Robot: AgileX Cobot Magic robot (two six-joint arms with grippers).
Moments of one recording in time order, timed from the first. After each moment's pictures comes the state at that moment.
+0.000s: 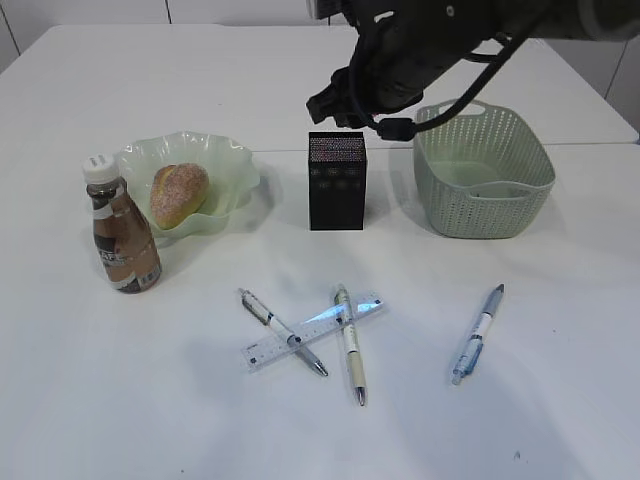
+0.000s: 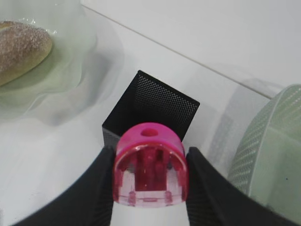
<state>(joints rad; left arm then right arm) -0.56 0.96 -1.00 0.03 1.16 -0.16 0.44 1.96 -1.64 -0.28 0.55 0.15</state>
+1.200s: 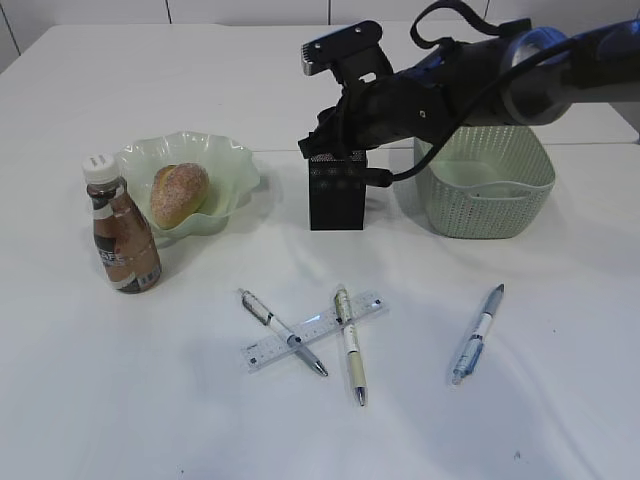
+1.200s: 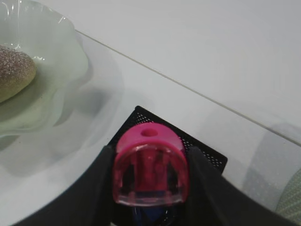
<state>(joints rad) -0.56 0.96 -1.00 0.03 1.16 -0.16 0.39 2.17 -1.65 -0.34 0.18 0.17</state>
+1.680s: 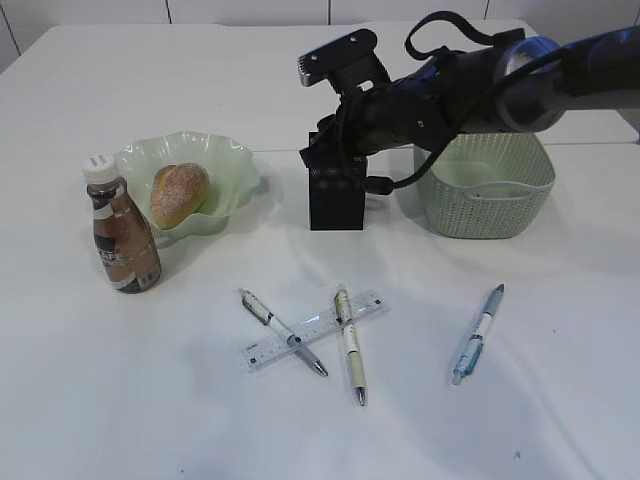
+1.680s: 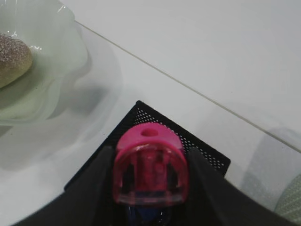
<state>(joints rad) -0.56 0.96 -1.00 0.03 1.16 -0.16 0.39 2.18 -1.65 -0.39 0.17 0.17</state>
